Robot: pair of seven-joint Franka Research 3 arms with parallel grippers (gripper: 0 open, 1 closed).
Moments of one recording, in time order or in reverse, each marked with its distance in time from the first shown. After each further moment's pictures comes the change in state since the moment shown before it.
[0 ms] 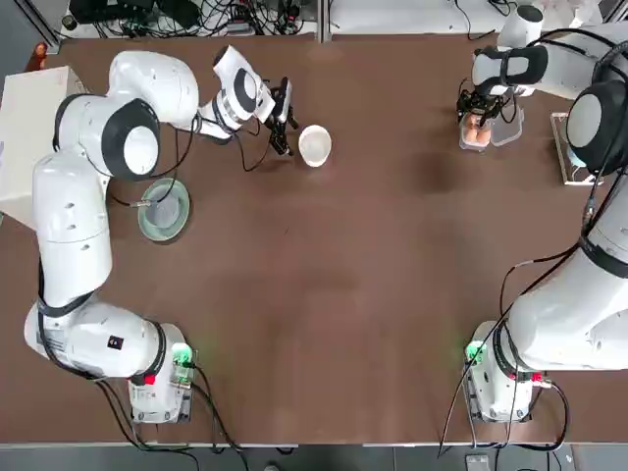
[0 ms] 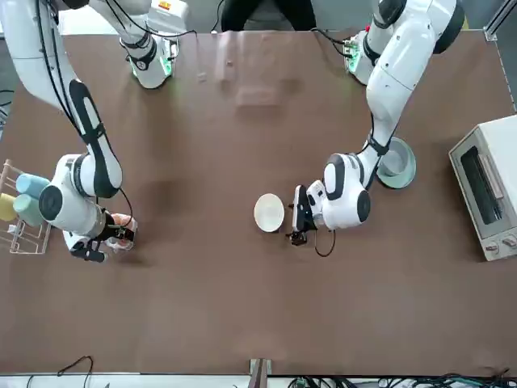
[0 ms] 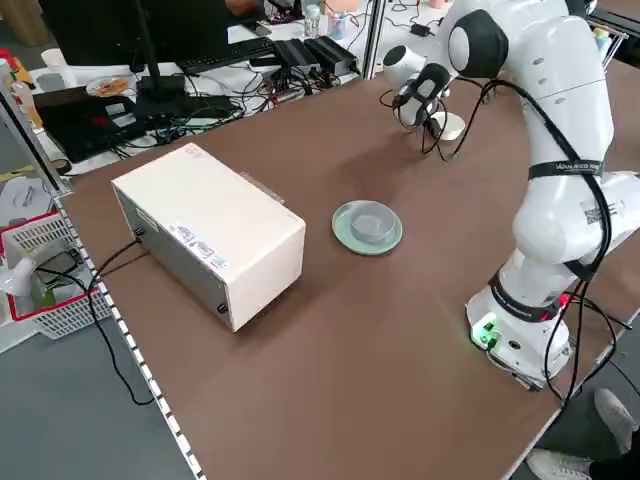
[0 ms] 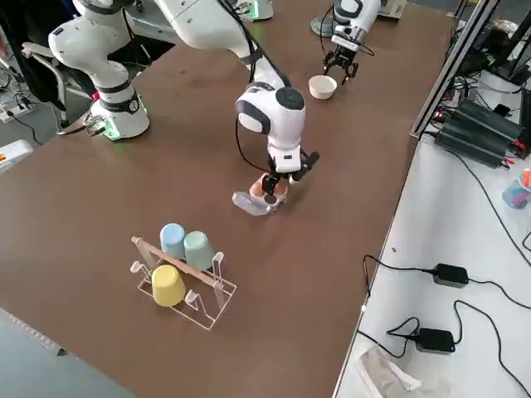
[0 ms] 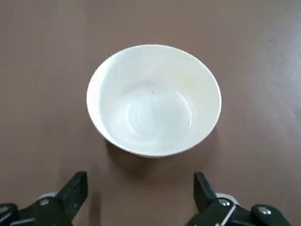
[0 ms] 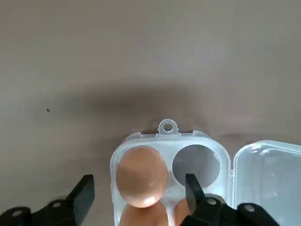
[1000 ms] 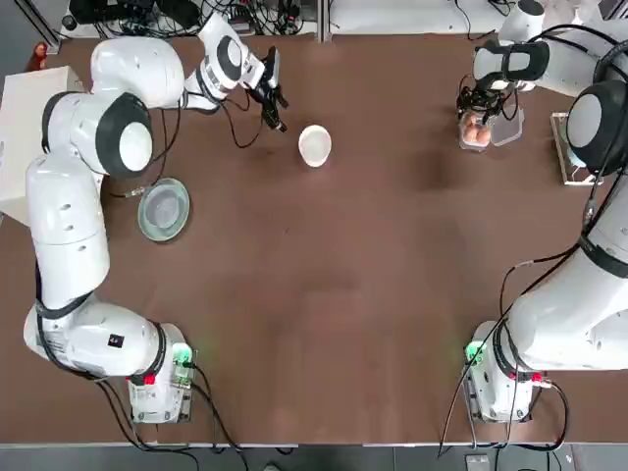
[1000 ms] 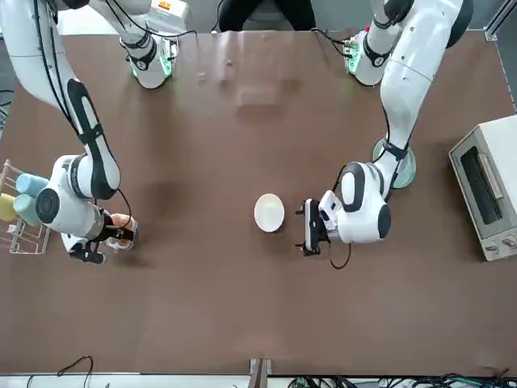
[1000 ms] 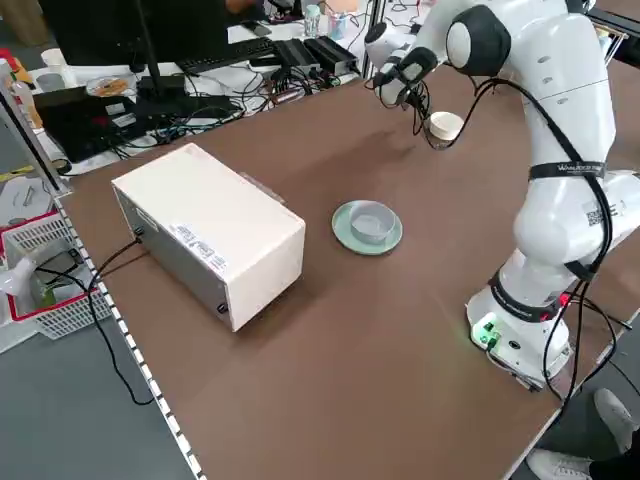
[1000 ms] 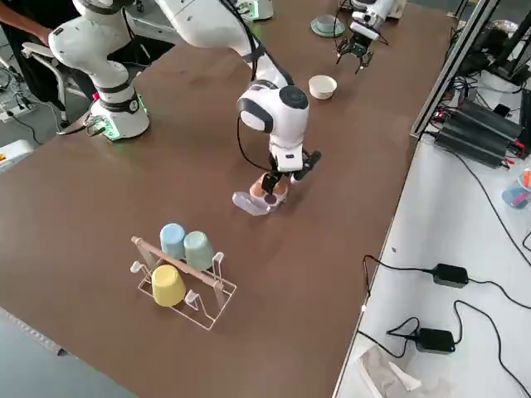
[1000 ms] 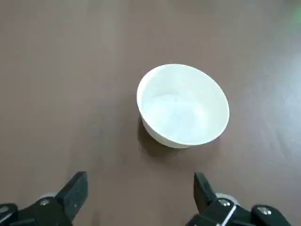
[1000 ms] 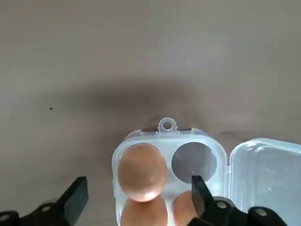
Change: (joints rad) left arm 0.020 -0.028 0.067 0.106 0.028 -0.203 -0.179; right arm 0.000 0.000 0.001 0.031 0.000 -0.053 0.000
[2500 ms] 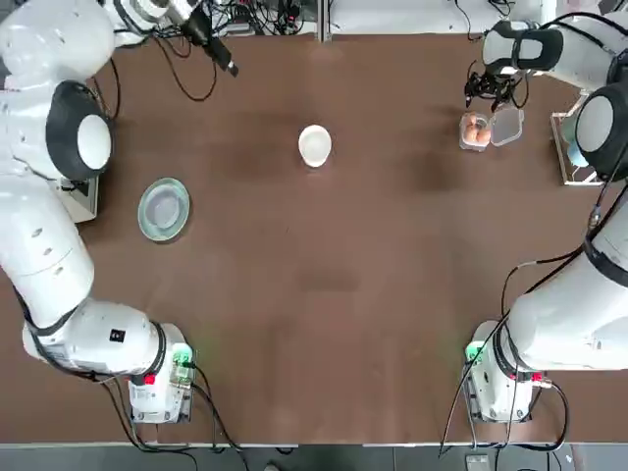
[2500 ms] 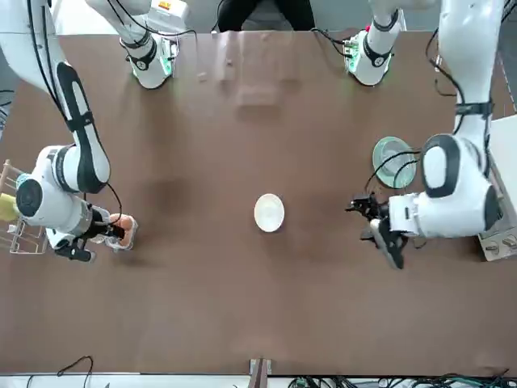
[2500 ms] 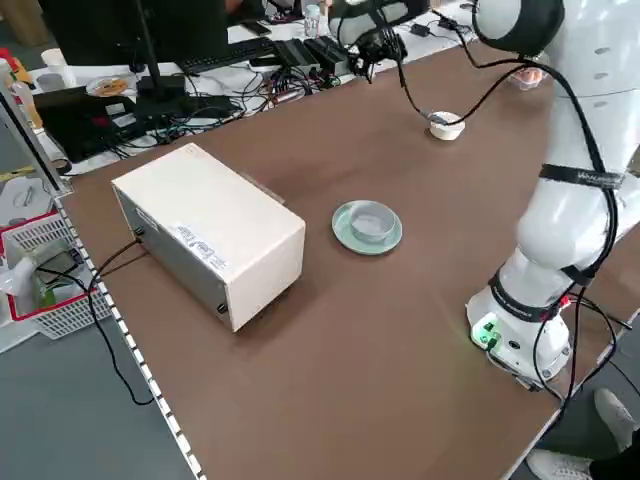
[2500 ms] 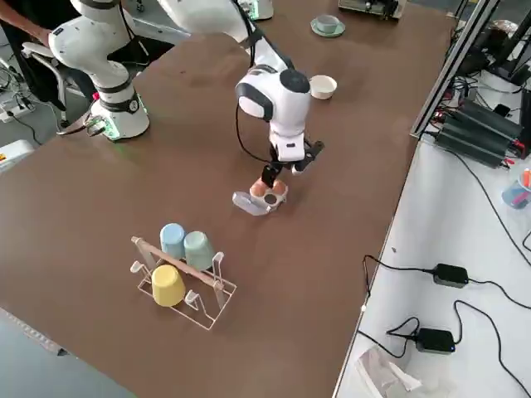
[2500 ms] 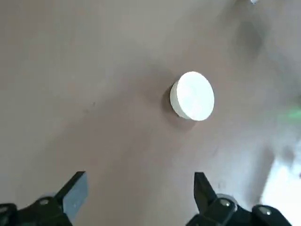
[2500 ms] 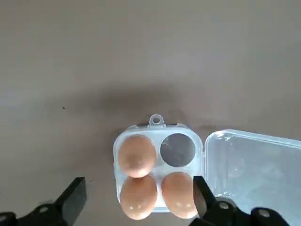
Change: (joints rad) left arm 0.081 -0.243 0.188 0.051 0.079 -0.389 -0.736; right arm -0.001 -0.072 -0.010 0.002 -0.001 -0.069 -0.006
